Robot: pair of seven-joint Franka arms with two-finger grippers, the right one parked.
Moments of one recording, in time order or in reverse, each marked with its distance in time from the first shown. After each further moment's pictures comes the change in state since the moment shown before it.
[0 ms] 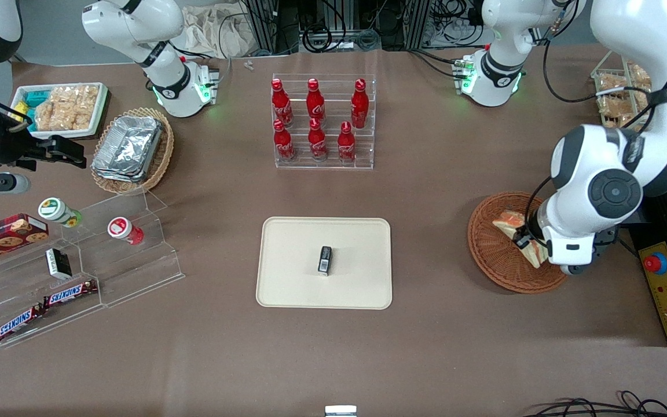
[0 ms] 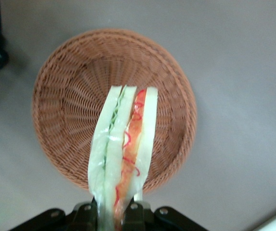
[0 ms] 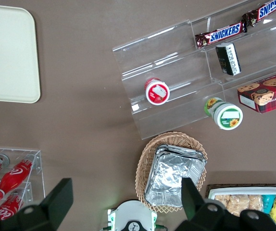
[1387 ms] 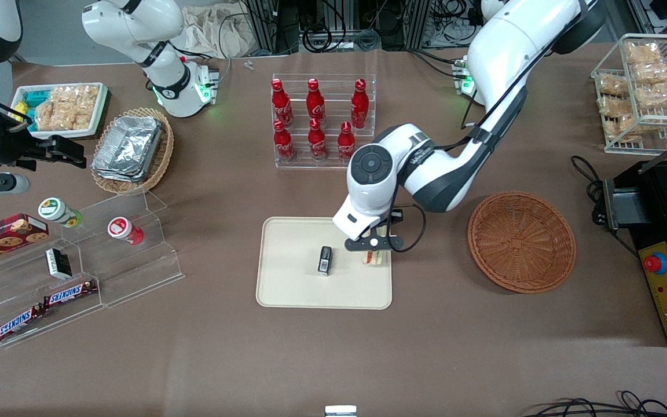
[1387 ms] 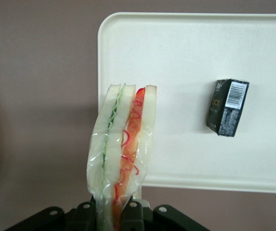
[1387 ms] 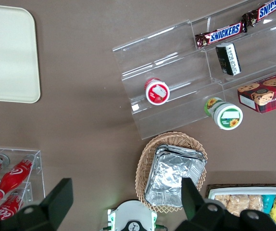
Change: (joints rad) arm -0.371 0.393 -0.234 0.272 0.248 0.149 0.037
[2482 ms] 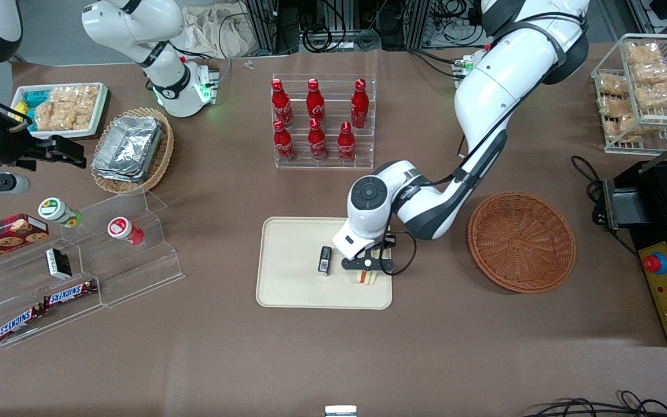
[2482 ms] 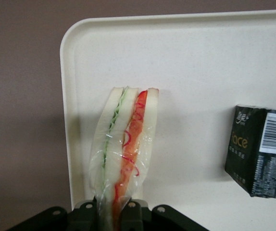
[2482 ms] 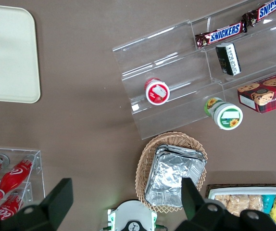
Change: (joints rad) arm 0.000 0.162 0.031 0.014 0.119 0.197 -0.001
